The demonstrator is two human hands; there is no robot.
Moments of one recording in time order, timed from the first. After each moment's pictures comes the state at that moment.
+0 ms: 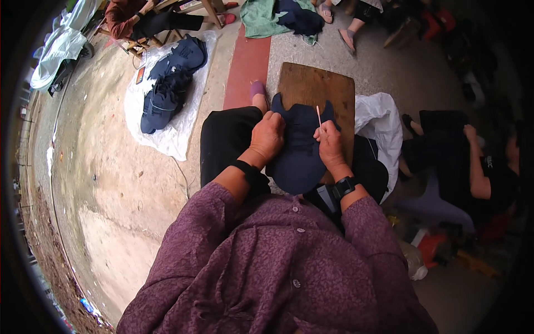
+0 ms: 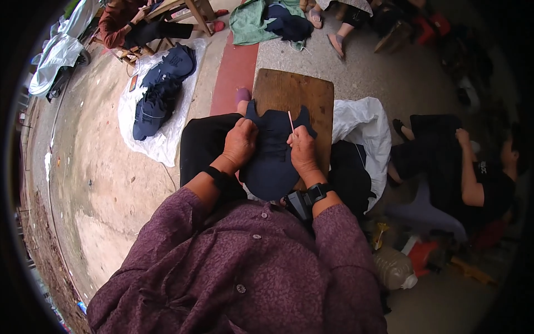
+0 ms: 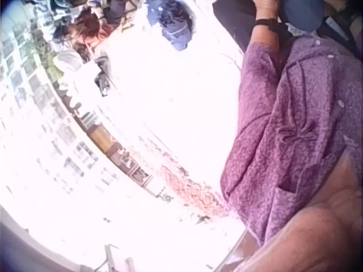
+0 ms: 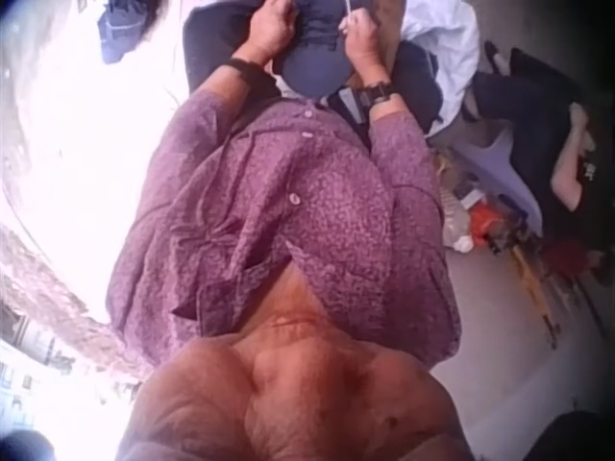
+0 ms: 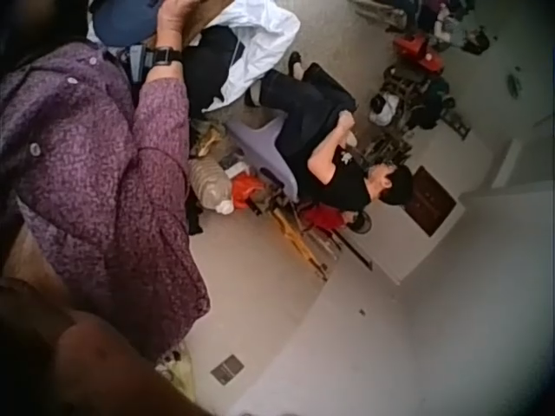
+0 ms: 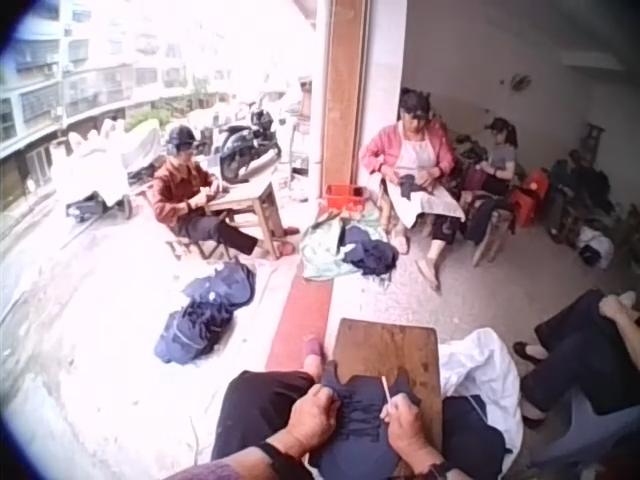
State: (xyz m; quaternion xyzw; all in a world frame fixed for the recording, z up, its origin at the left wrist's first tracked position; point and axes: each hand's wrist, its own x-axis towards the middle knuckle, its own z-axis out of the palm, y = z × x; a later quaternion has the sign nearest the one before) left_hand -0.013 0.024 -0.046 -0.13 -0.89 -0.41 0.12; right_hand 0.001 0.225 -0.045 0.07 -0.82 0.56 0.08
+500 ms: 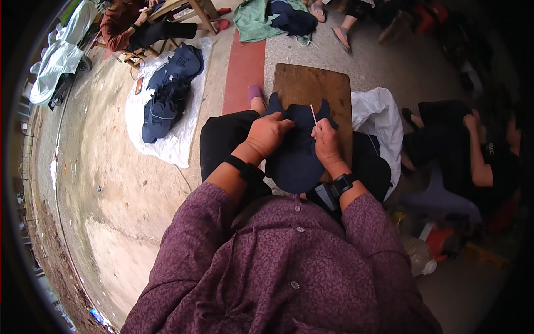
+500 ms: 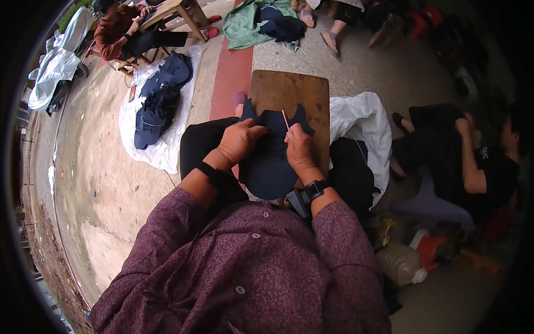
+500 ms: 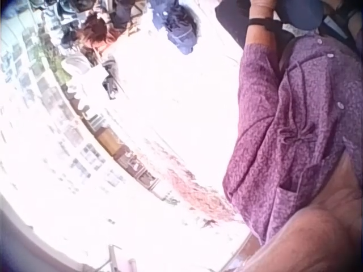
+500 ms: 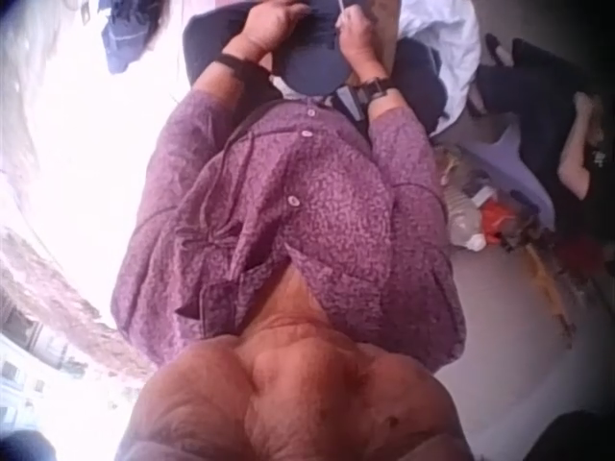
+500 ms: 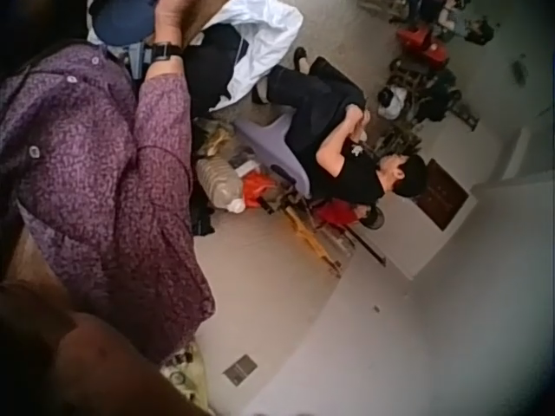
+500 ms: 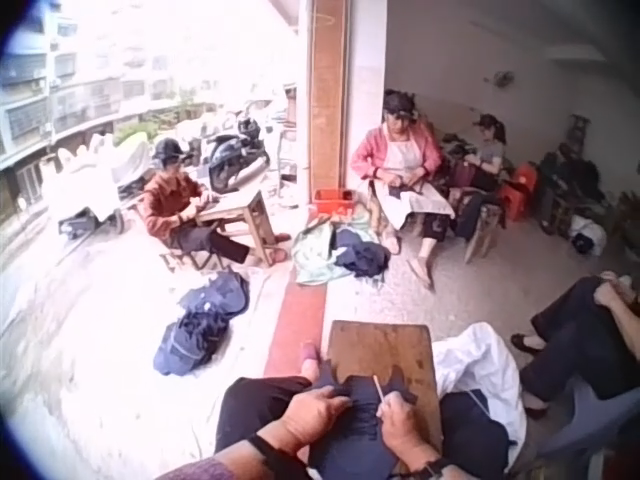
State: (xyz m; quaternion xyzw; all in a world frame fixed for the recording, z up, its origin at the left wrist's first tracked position) left_hand -0.027 0.017 -0.019 -0.30 -0.91 -0.26 0.06; right_hand 0.001 0.220 -0.051 0.06 -0.85 0.51 0.12
